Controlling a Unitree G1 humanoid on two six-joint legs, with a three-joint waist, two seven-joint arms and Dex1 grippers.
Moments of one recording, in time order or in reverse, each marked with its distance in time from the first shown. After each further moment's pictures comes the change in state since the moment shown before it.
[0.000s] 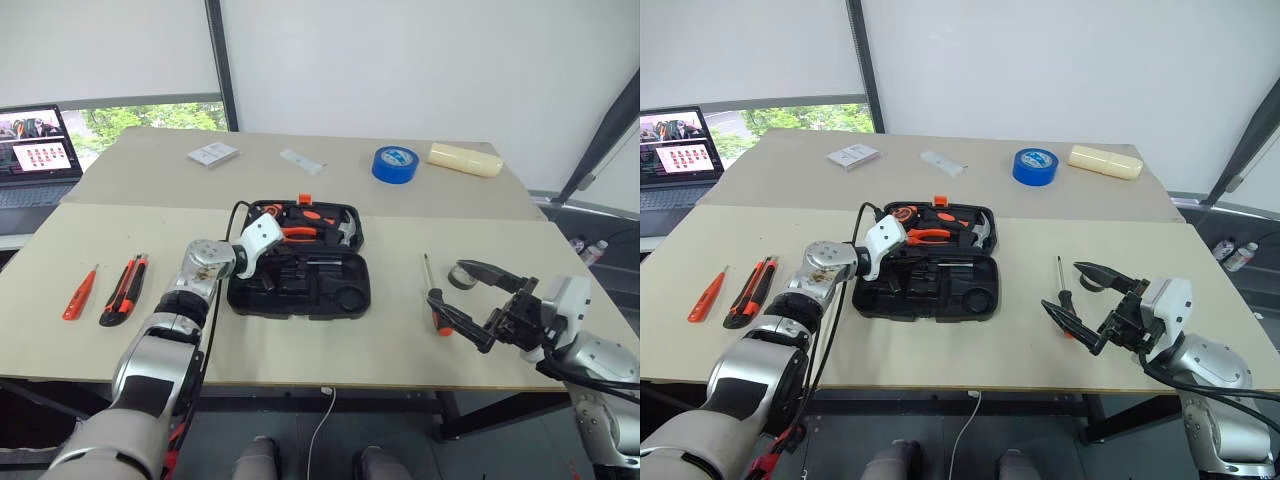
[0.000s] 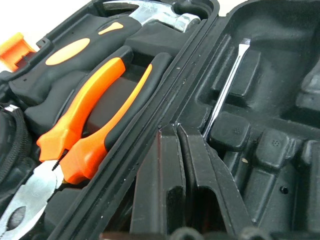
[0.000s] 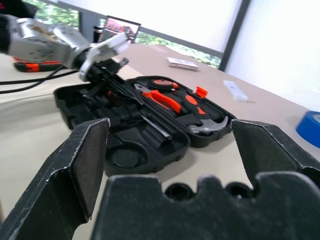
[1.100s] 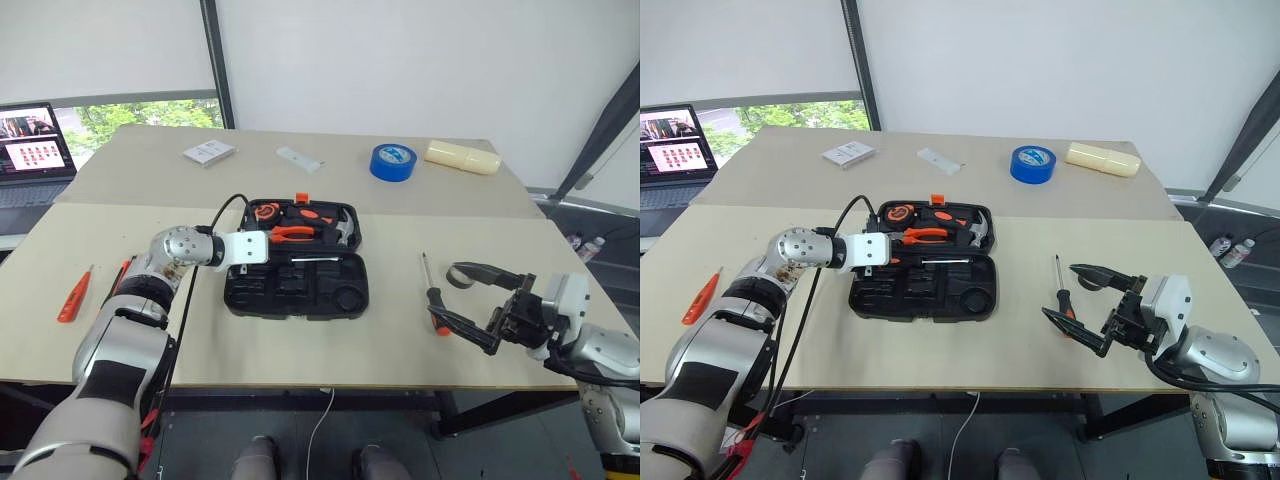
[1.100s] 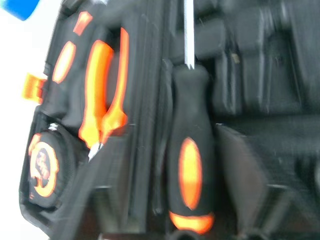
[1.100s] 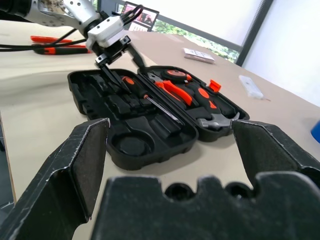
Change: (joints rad) left arm -0.119 0.142 -0.129 0.164 0.147 -0.441 -0.015; right arm -0.040 -0.061 -0.006 0.036 0.002 -0.013 0.137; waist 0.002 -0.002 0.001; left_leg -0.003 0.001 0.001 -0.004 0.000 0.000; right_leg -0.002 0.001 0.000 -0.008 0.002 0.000
